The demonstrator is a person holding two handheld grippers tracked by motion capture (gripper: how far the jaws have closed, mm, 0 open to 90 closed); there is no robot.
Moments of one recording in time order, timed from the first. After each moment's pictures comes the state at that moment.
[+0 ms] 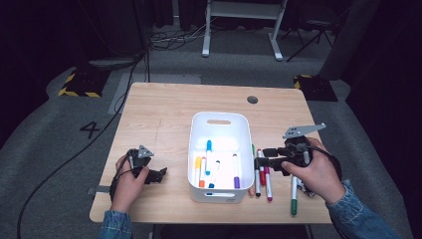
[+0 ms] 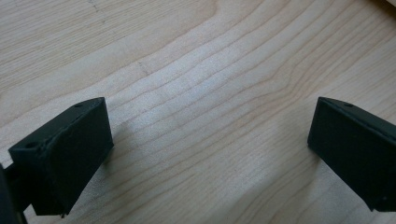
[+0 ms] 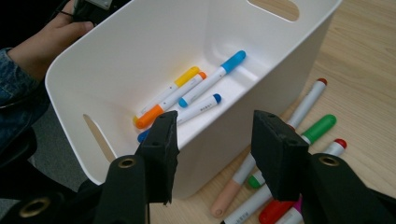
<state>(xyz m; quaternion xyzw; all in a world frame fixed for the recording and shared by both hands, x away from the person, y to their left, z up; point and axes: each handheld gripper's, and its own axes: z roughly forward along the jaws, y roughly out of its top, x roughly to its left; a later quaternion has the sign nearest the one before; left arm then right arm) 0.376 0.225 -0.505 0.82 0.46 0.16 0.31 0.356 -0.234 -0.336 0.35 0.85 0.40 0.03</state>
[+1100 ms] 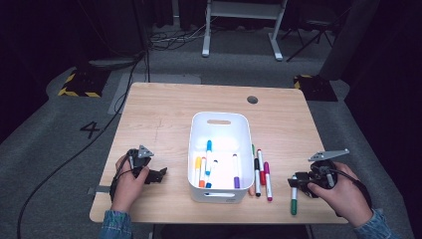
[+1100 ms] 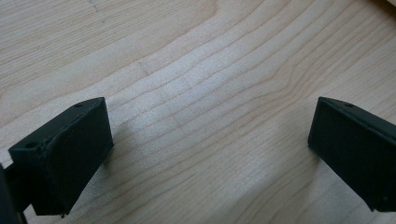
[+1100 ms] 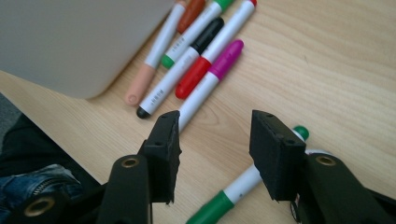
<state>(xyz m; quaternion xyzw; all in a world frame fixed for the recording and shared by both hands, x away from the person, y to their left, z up) 0.376 0.225 -0.505 0.82 0.46 0.16 0.31 0.328 -0.316 -0.395 0.45 0.84 0.29 0.06</state>
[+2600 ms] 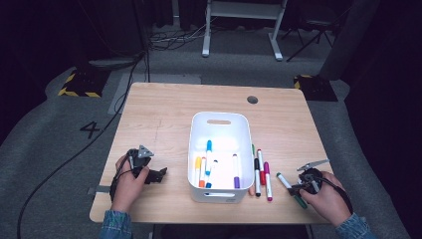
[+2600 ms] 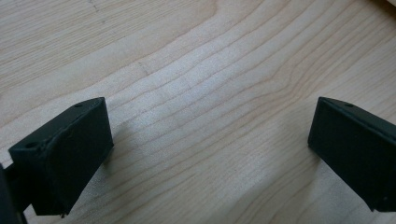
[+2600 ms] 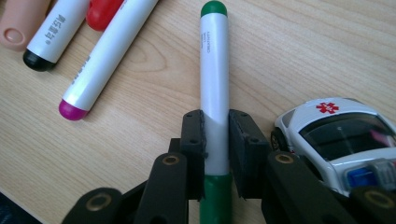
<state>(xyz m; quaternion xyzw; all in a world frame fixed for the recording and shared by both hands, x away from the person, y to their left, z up) 0.376 0.225 -0.505 0.82 0.46 0.16 0.31 0.341 -0.322 -0.466 0.48 0.85 0.20 0.05</state>
